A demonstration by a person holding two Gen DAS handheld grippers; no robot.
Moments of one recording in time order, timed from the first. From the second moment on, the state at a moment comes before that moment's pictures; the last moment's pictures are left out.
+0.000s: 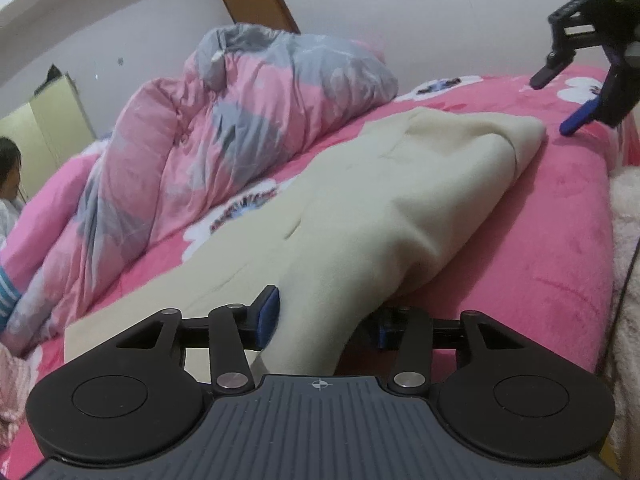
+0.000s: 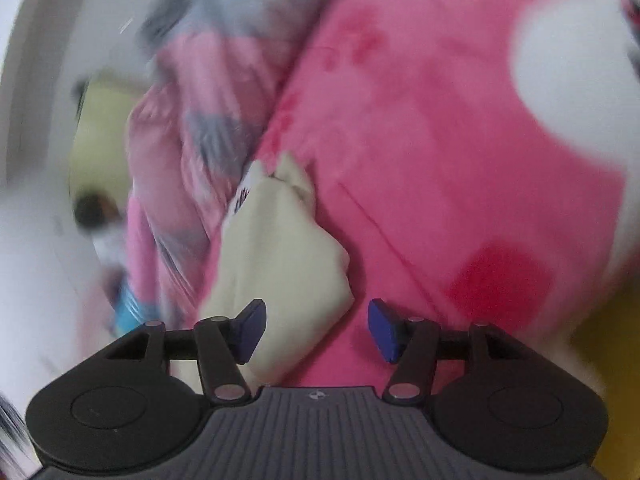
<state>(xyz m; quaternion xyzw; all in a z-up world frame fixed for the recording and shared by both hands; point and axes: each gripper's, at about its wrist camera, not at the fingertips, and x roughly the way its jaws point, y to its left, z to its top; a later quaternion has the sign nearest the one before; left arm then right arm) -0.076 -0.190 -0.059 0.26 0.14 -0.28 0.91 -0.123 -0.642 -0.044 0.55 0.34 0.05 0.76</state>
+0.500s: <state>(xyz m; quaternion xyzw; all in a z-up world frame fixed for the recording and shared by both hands) -0.057 -0.176 -0.038 0.18 0.13 -0.27 0.94 -0.093 -0.627 -0.009 0.40 0.28 0.03 0.87</state>
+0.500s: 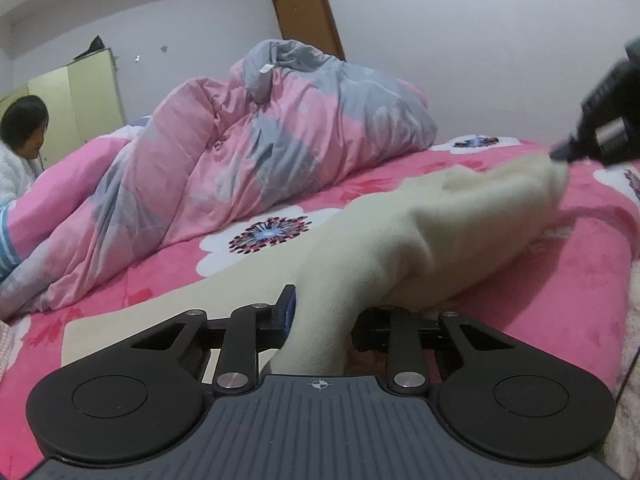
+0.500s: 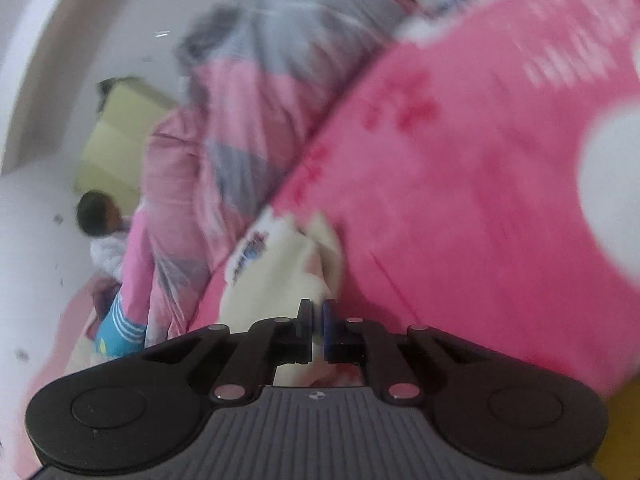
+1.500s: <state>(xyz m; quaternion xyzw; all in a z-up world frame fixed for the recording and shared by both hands) -0.079 -0.095 -0.010 0.15 0.23 -0.32 0.91 -0.095 -0.501 0.010 0.06 0.30 0.12 0.95</state>
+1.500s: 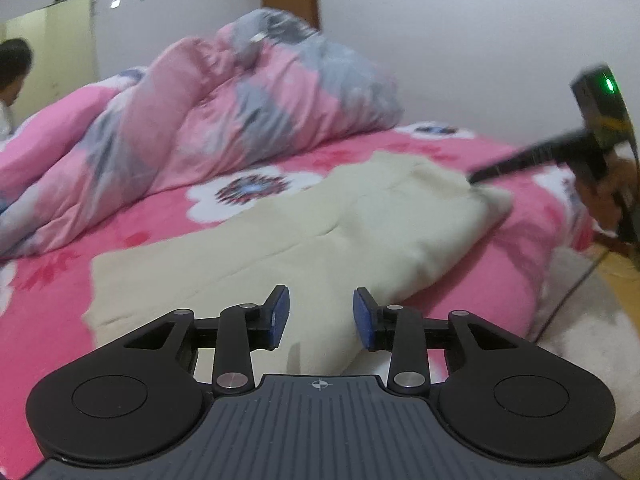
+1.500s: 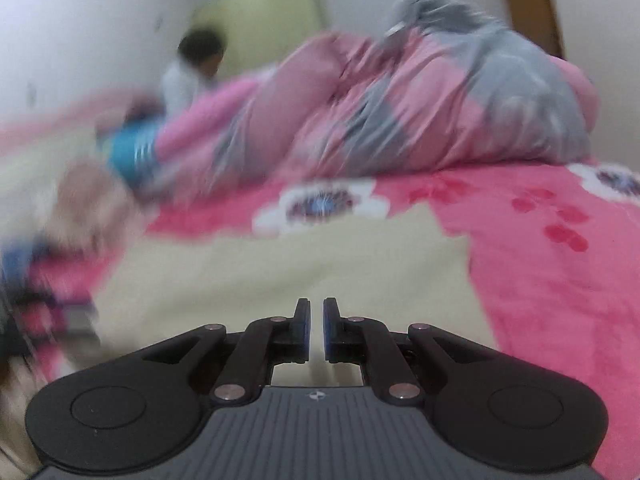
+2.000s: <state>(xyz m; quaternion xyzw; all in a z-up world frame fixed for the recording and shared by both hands) -0.095 0.029 -0.017 -0.25 0.41 -0.21 0.85 -0.135 -0.554 0.006 0.33 0.31 0.06 0.89</state>
